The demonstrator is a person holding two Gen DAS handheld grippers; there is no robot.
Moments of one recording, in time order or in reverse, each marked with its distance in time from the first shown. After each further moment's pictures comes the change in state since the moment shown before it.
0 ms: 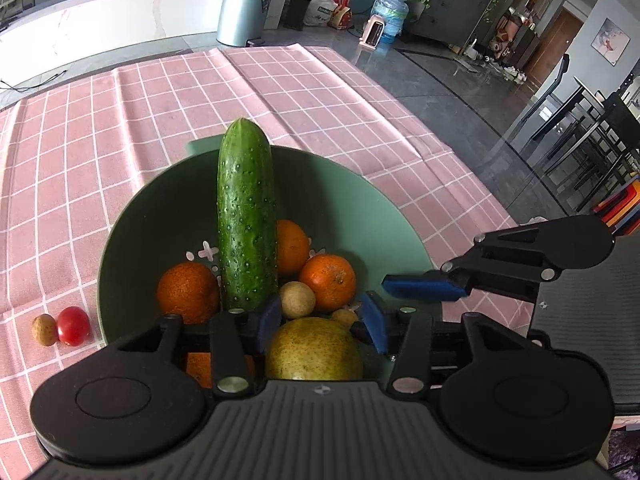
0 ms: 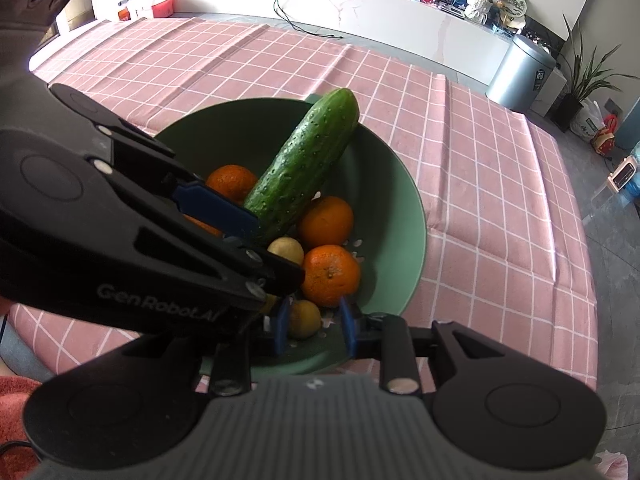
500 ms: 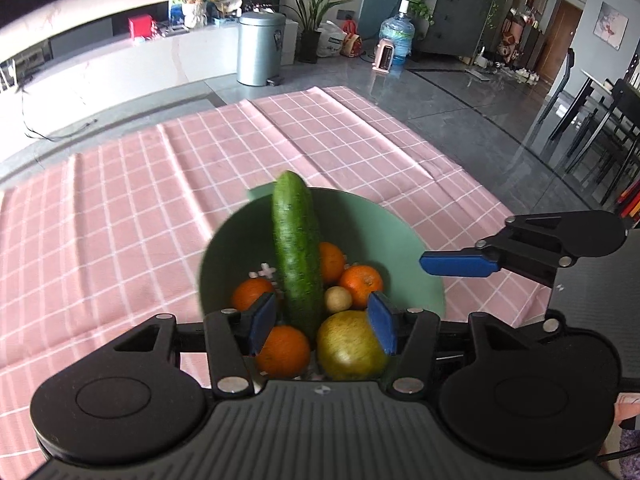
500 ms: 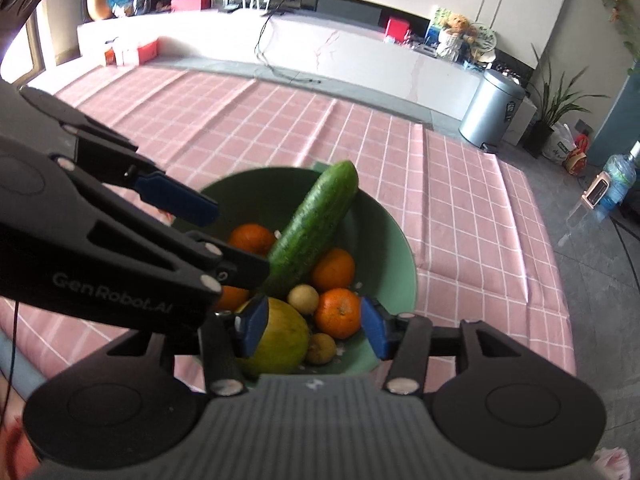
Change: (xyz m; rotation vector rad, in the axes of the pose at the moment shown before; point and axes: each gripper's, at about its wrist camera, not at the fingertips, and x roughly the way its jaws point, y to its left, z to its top) left arm -0.075 -0.007 -0.009 0.089 -0.088 0.136; right arm -0.051 0.029 0.005 0.065 -0.146 -0.061
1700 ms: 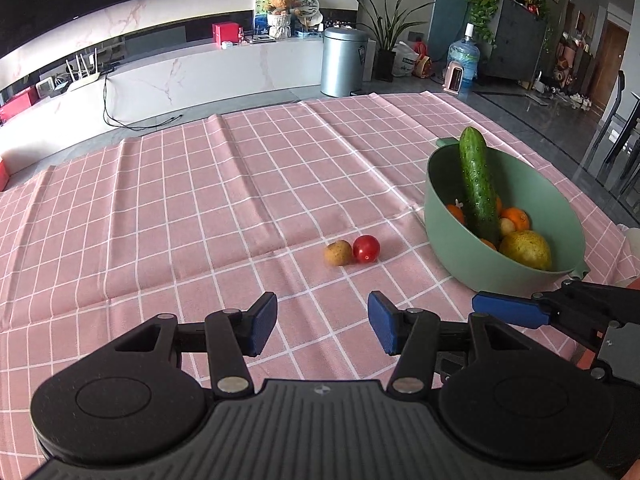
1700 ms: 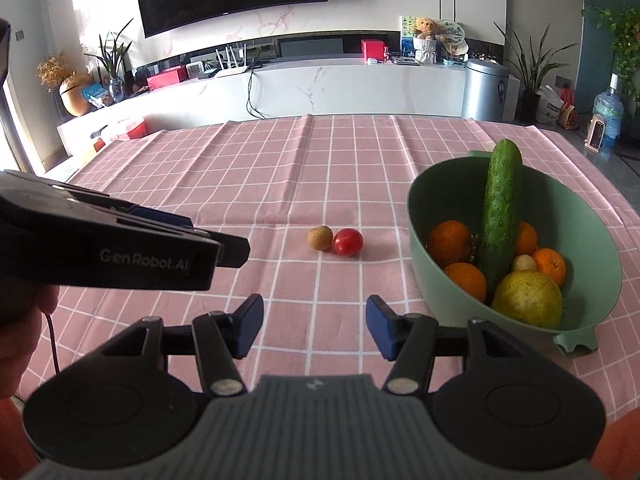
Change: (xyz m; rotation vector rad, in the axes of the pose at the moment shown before) left arm -0.042 0.138 -0.095 -0.073 -0.082 0.144; right arm 0.027 0.163 -0.015 0.271 -0.140 0.023
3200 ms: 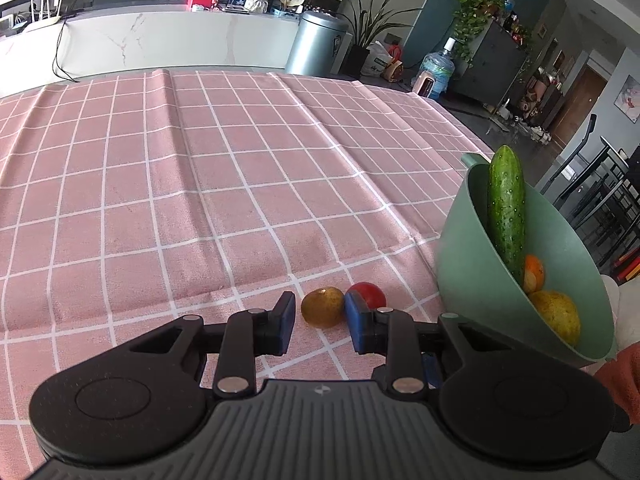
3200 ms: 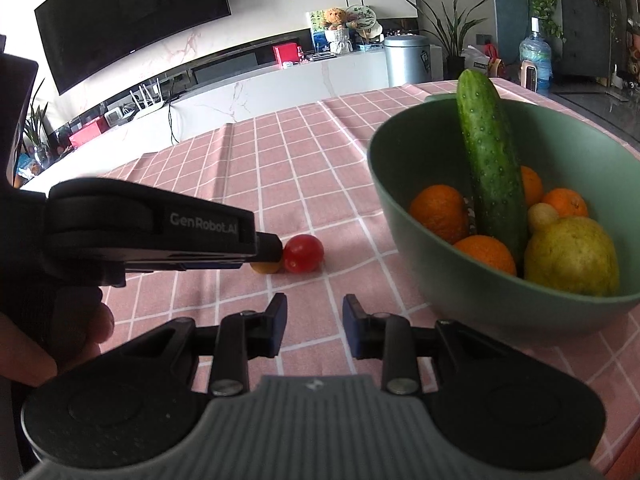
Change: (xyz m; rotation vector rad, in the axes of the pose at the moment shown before) left arm 0.108 0.029 0.023 -0.131 0.036 -0.236; right arm 0.080 -0.003 -0.007 0.264 -0.046 -0.142
